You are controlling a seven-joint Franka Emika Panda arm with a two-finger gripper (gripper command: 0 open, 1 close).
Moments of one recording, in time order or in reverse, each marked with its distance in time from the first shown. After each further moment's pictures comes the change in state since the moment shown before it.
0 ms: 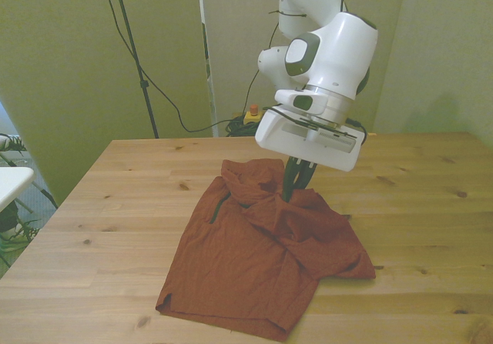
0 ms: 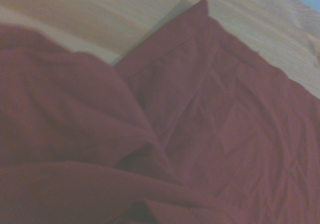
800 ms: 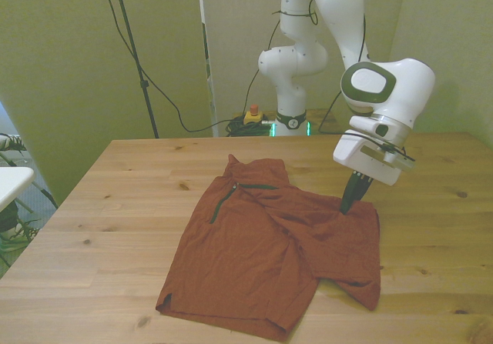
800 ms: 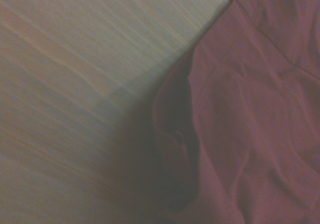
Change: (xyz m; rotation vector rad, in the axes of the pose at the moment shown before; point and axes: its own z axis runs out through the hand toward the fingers) arm -0.193 -0.095 0.005 -0.045 0.077 -0.246
